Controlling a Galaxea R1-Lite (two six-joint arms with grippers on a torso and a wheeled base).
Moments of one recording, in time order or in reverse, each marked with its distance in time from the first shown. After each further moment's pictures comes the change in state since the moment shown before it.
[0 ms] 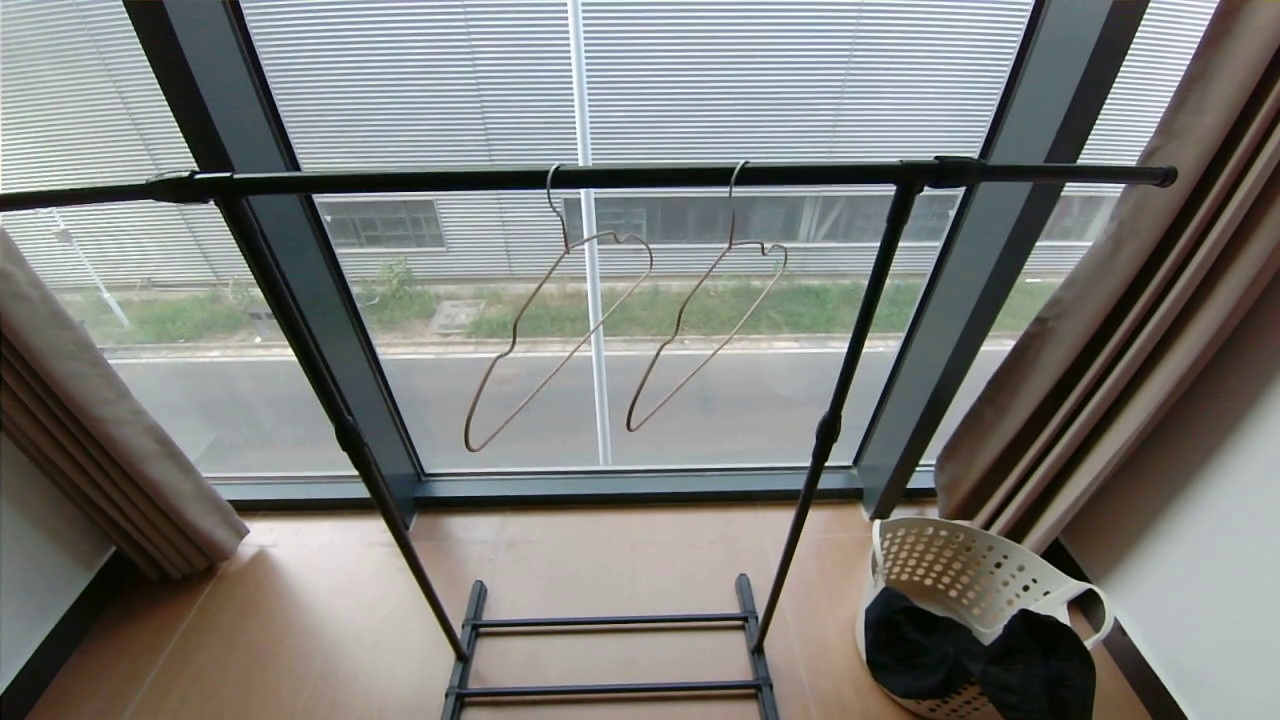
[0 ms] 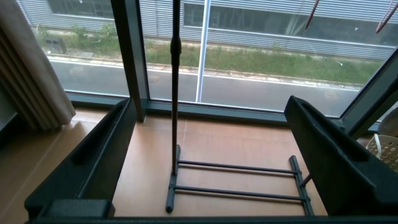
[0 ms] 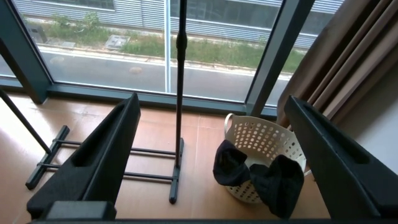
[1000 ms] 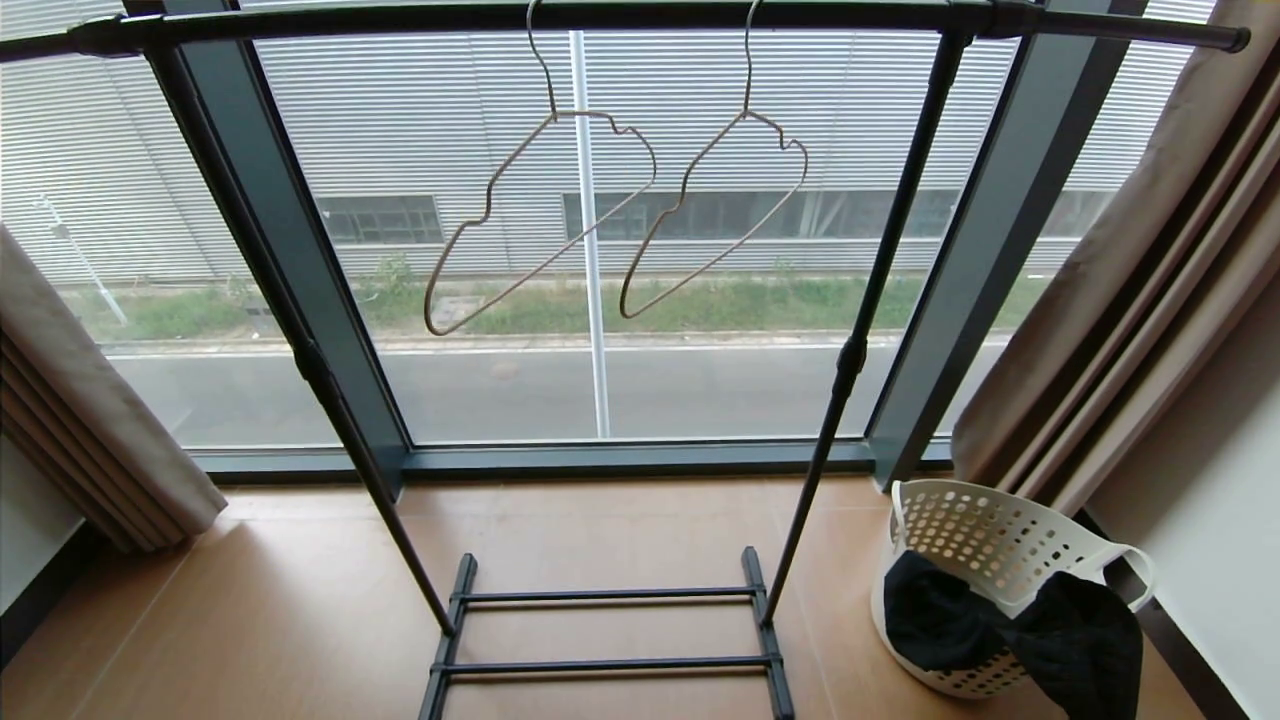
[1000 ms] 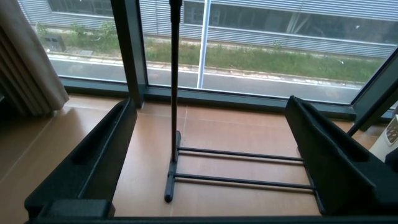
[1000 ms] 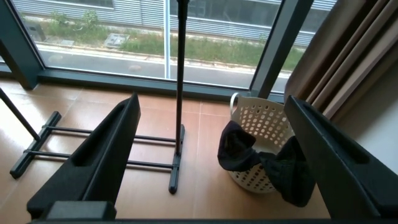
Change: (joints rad) left arm 0.000 0.000 0.000 0.001 0.000 0.000; right arm 0.000 0.000 0.001 -0.002 0.000 0.001
